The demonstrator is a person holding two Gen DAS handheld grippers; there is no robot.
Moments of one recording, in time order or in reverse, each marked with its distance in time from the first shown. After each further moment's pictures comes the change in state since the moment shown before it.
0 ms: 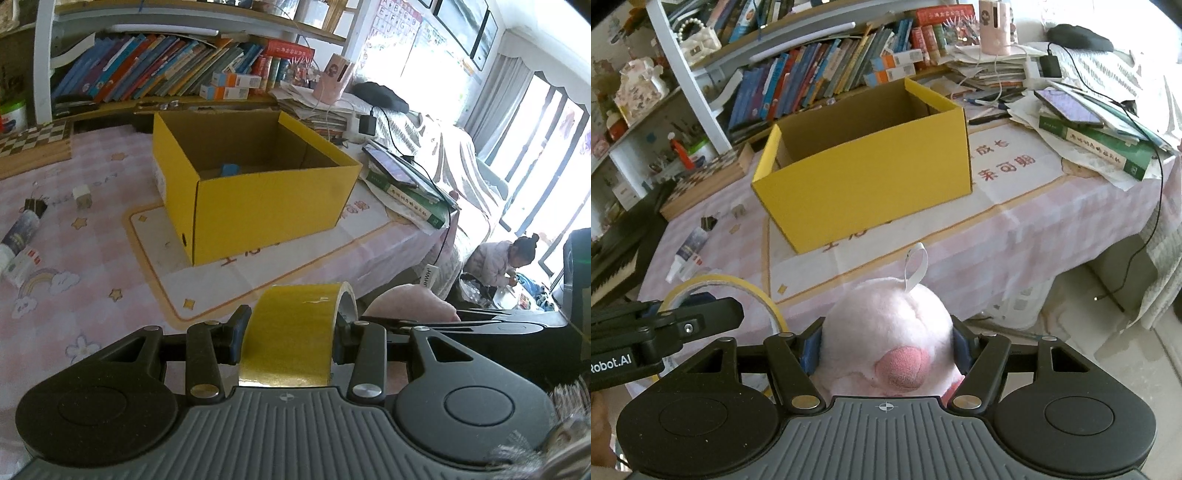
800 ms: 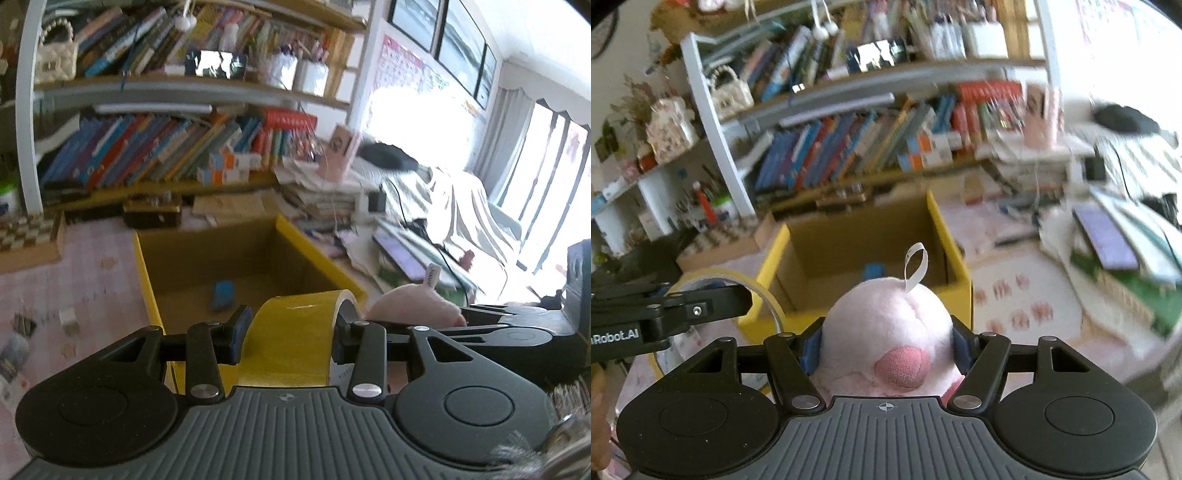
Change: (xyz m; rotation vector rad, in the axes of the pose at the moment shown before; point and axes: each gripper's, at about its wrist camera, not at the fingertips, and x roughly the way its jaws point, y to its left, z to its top) left arm 0.034 -0.027 0.116 0.031 -0.205 0.068; right arm 0.009 -0.029 0.126 -0.166 -0.200 0.117
